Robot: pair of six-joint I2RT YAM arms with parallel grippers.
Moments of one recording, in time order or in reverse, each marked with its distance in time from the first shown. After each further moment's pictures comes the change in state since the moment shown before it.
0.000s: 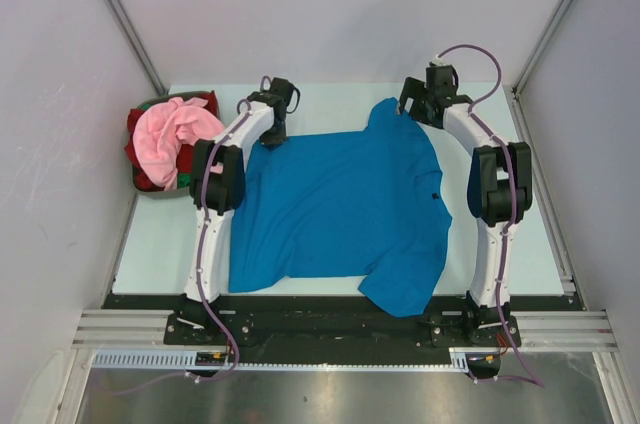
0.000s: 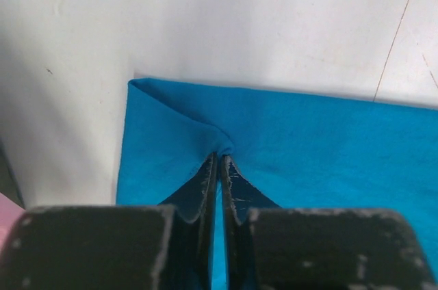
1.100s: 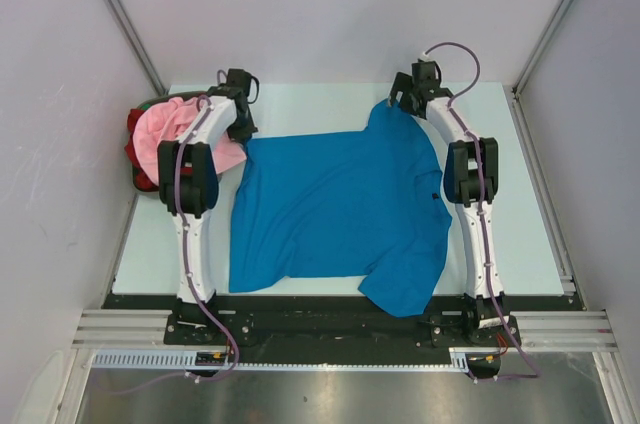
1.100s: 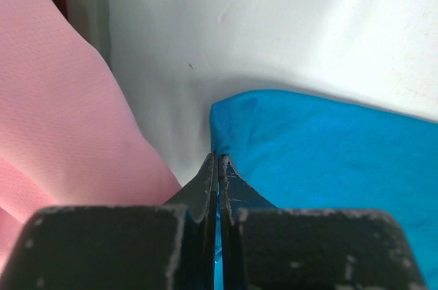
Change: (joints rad) left arm 0.163 -0.166 -0.153 0.037 0.091 -0.045; right arm 0.006 0.429 0.513 -0.093 0.050 0.006
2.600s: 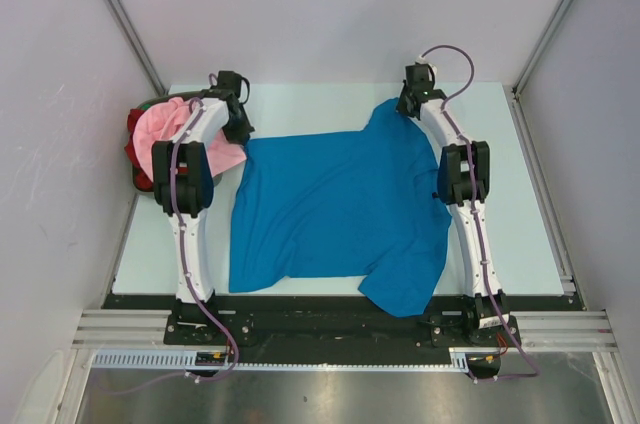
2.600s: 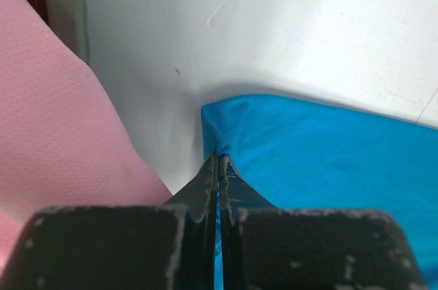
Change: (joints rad) left arm 0.058 -0.010 -0.040 0.053 0.138 -0.036; right arm 0.013 0.128 0.177 -0.063 0.092 0.013
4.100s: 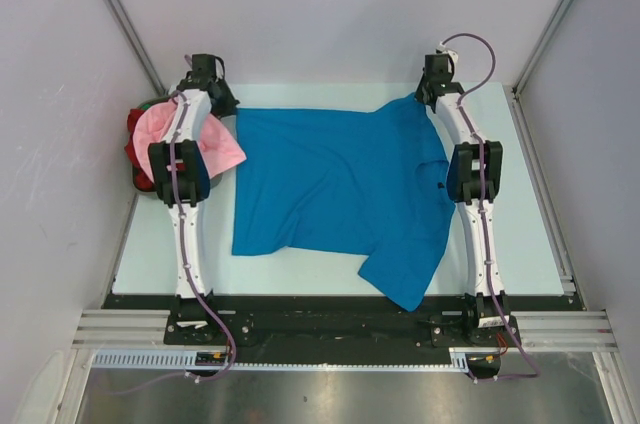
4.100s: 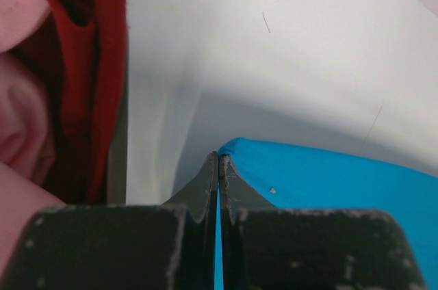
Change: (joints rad) left arm 0.116 0.225 0.386 0.087 0.182 -0.019; right arm -0.079 -0.028 0.038 0.016 0.071 -0.060
